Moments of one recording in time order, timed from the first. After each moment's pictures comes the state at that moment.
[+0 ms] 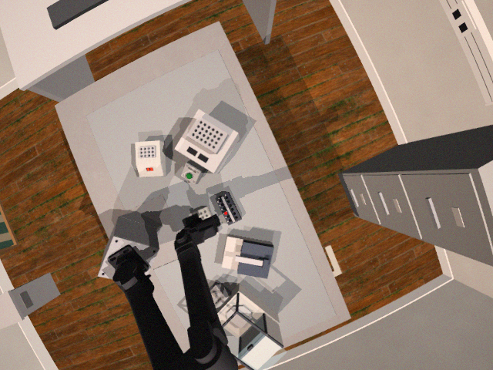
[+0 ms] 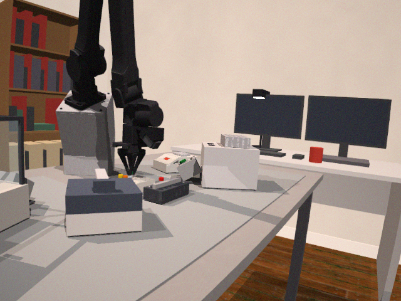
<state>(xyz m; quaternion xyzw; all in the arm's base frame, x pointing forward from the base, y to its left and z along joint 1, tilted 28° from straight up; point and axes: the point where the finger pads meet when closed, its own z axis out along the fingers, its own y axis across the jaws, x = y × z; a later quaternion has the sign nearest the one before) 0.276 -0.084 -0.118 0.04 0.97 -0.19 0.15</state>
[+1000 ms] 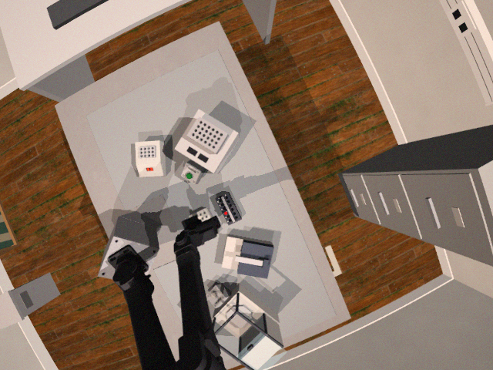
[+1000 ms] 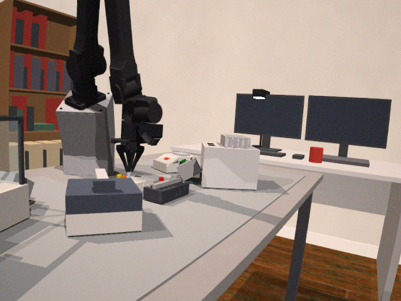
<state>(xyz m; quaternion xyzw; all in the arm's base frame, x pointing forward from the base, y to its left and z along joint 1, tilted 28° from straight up) 0.271 -0.085 -0.108 0.04 0.97 -0.19 0.15</state>
